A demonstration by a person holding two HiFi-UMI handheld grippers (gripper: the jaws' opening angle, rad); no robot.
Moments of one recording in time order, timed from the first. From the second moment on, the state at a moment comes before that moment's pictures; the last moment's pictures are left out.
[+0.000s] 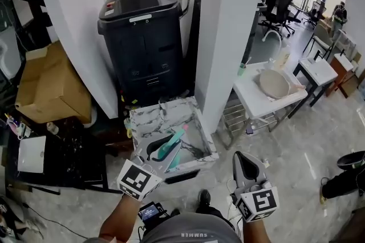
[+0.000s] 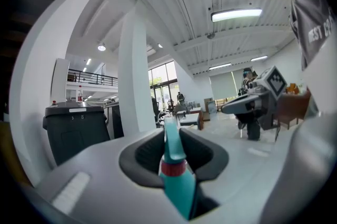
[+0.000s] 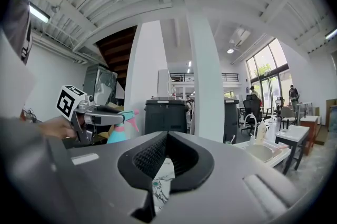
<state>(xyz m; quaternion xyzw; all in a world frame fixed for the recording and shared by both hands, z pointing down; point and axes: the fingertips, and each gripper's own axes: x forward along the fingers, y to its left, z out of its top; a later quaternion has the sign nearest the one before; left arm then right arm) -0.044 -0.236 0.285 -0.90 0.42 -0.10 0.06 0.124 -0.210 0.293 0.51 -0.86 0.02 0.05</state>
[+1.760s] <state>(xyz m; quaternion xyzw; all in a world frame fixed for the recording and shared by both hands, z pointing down) -0.057 -0.494 0.441 -0.85 0.51 -0.14 0.00 0.182 -0.363 0.443 0.48 -0.85 0.14 0.15</state>
